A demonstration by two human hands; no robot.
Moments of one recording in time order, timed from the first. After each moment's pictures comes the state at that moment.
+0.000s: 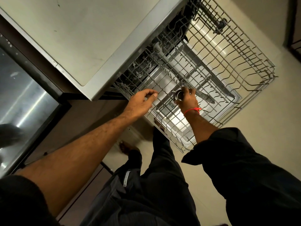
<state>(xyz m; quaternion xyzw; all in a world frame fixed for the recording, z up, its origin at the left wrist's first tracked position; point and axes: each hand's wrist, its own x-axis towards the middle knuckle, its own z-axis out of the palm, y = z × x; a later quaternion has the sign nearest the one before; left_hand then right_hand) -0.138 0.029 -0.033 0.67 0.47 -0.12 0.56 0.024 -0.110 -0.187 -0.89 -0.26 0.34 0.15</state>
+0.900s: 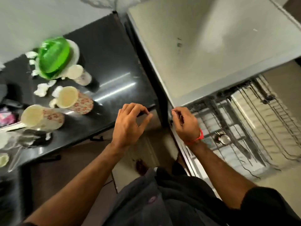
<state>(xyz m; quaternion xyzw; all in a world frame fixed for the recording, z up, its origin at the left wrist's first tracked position) -0.384 0.043 0.111 0.82 0.48 0.27 0.14 -0.175 0.000 0.021 -0.65 -0.57 0.16 0.47</state>
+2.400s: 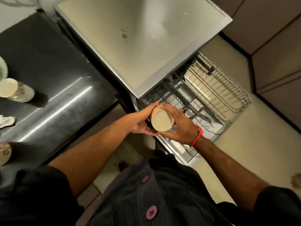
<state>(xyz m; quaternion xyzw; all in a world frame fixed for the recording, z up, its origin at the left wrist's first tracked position) -0.250 0.039 0.073 0.33 0.51 -0.21 0.77 -0.118 -0.110 0.056 -0.66 -0.65 0.21 0.32</state>
